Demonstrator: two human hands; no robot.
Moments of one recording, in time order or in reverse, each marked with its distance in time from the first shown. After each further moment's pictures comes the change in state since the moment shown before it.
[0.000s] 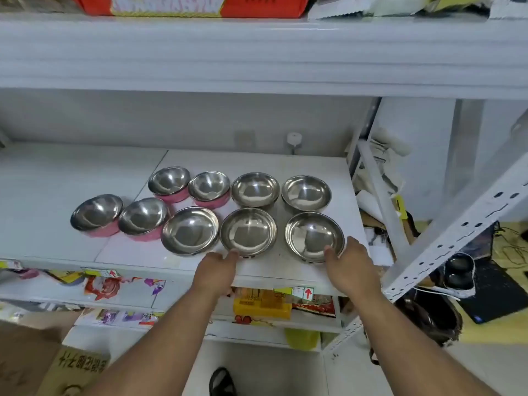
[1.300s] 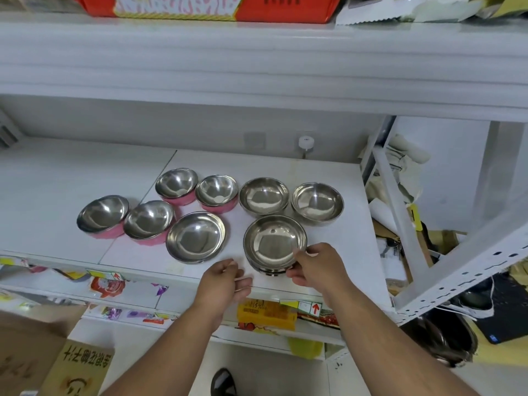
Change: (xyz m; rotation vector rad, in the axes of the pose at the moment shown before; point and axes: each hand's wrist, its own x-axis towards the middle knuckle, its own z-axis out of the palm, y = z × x) left_hand 0.012 -0.013 0.004 -0.564 -0.129 -0.025; right_hand 0.006 -0.070 0.020 0.688 -0.394 0.287
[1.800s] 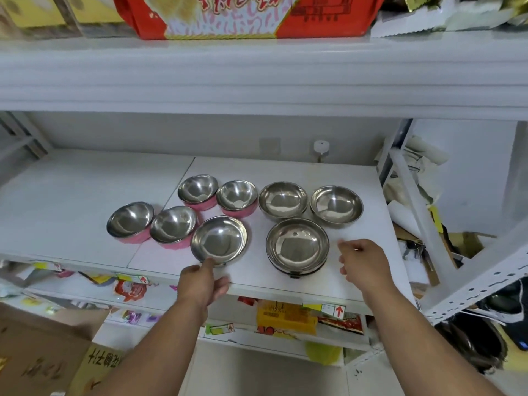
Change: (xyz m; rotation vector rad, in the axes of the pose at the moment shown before) left_hand 0.016 0.028 -0.071 -0.040 0.283 -0.017; right_hand -0.002 -0.003 -0.018 -0.151 0.256 -0.170
